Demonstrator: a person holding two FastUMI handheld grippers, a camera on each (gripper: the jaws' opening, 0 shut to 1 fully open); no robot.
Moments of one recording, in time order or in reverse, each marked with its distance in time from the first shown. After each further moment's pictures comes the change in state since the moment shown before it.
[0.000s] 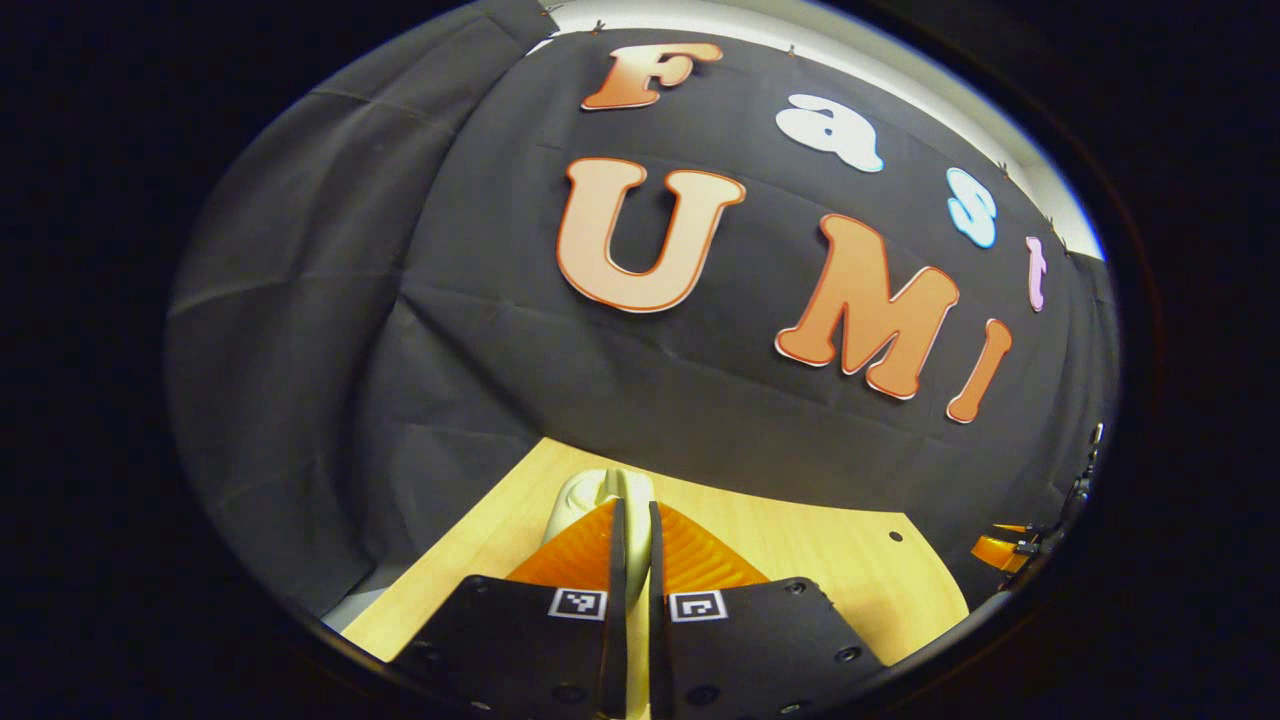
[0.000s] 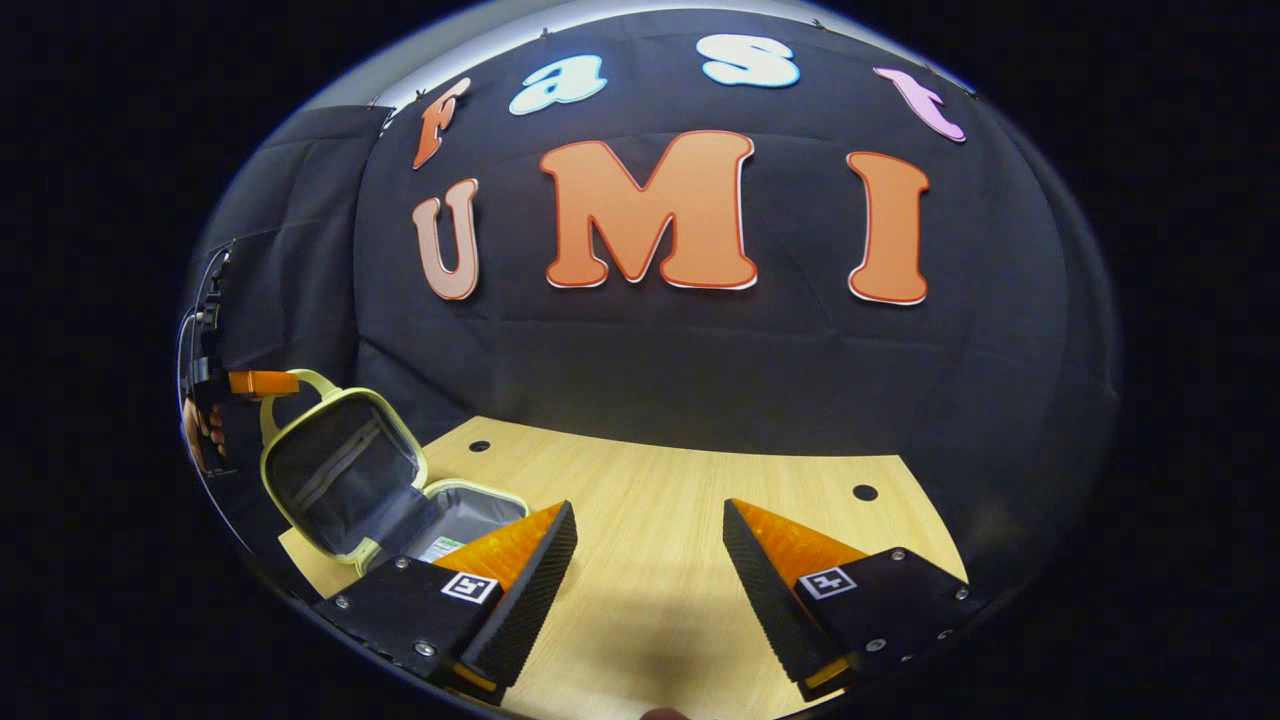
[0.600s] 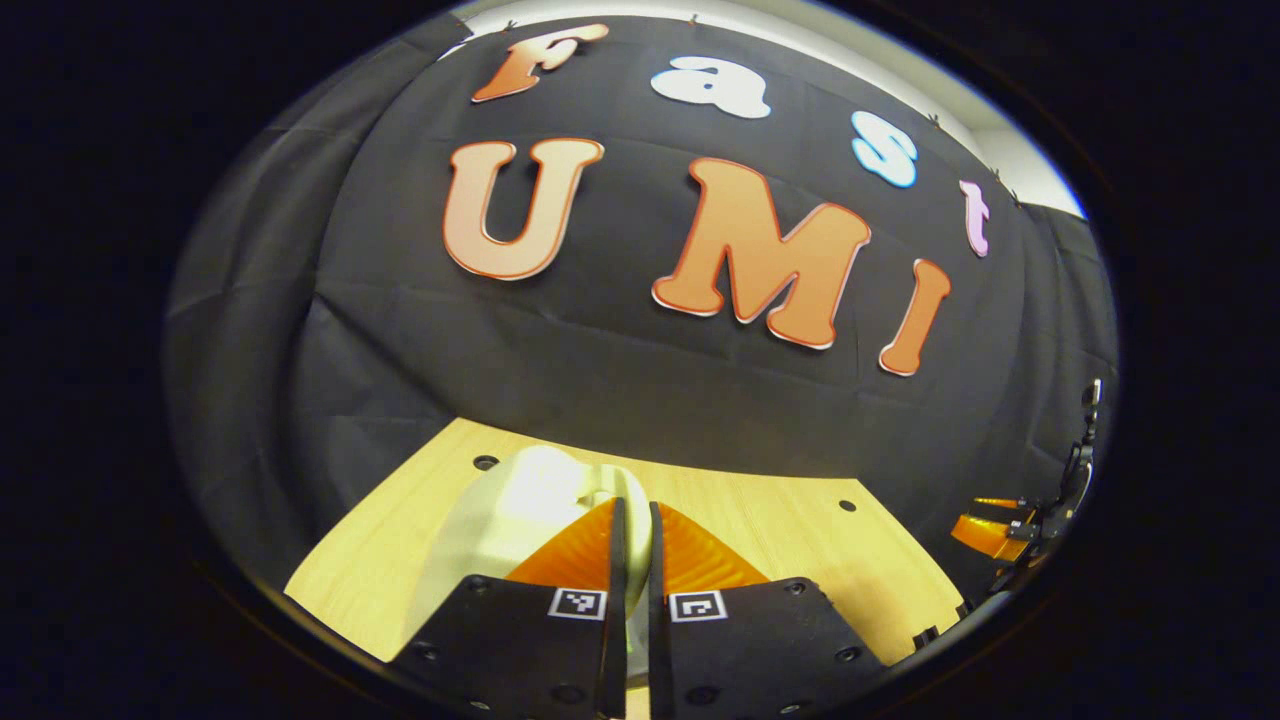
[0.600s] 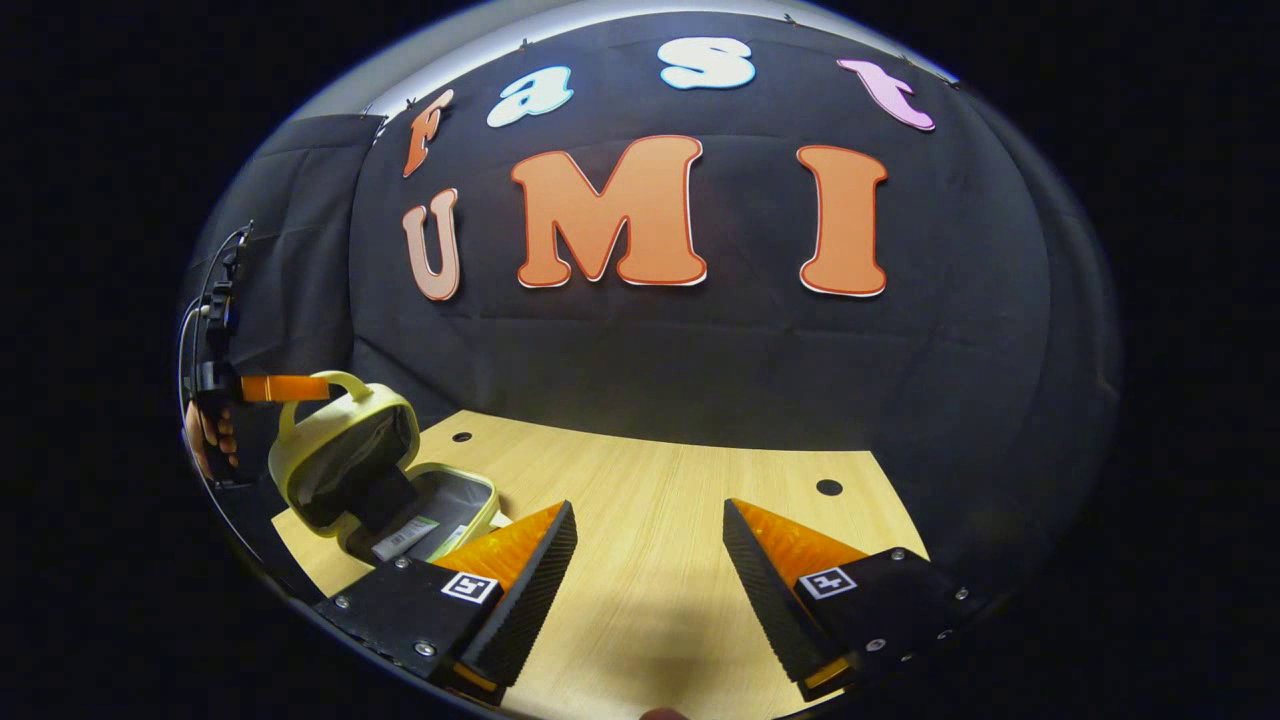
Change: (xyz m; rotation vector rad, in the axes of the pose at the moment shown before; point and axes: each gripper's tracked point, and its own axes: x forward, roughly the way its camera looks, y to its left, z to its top) left arm 0.019 -0.169 -0.073 0.101 0.064 -0.122; right arm -0.027 -0.065 -0.012 -0.009 -0.014 0.006
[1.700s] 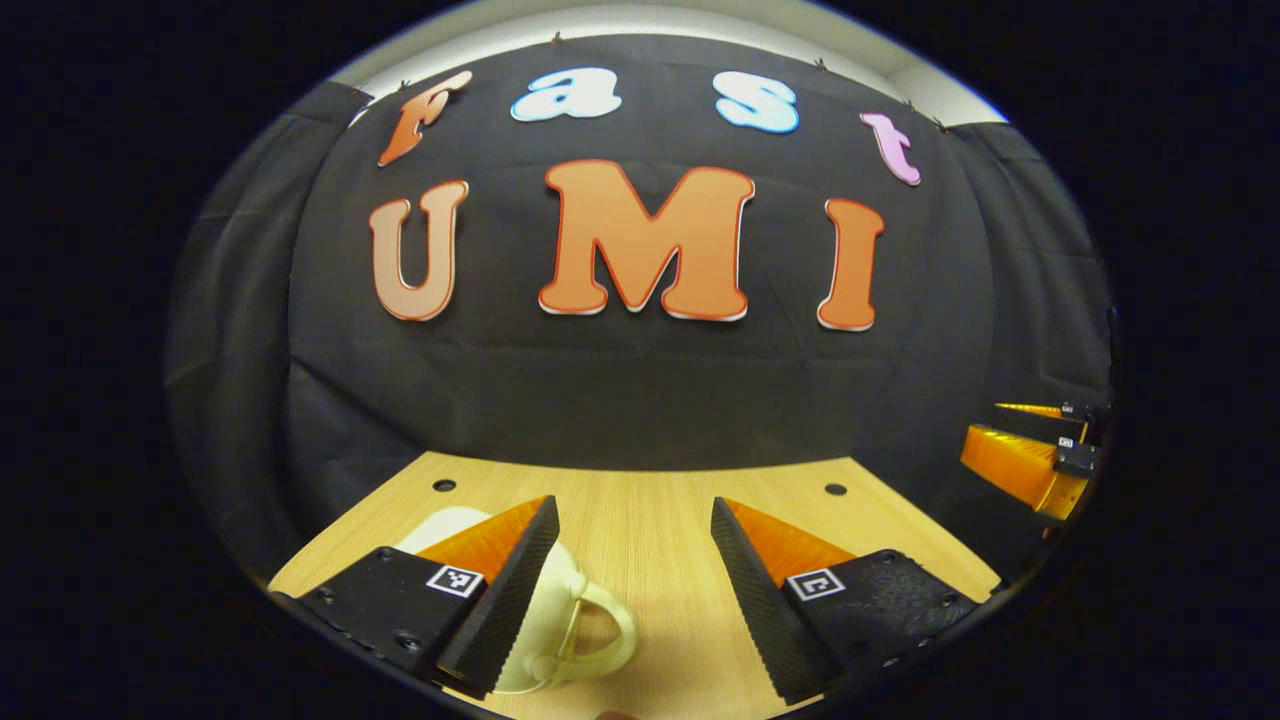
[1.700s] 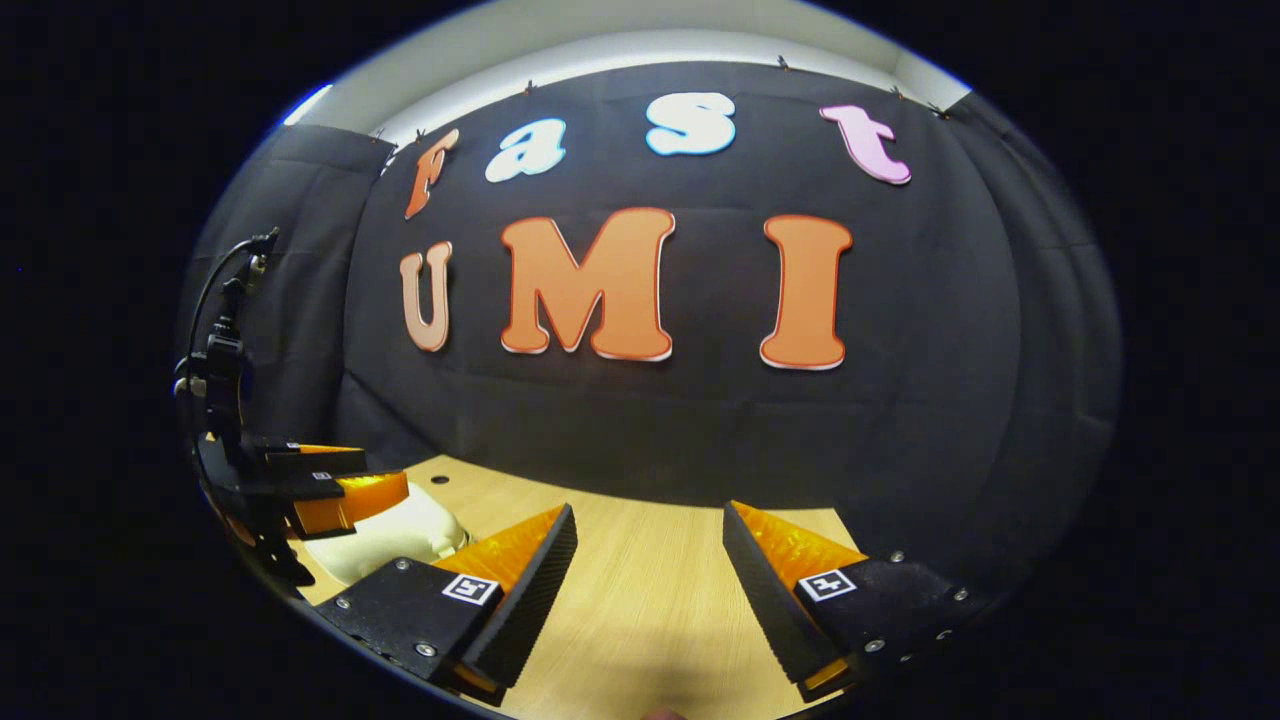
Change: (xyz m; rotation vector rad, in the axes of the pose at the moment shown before) left arm 0.018 -0.170 -0.030 0.164 -0.146 0.053; right arm -0.032 -0.030 0.061 -0.045 -0.256 -0.042
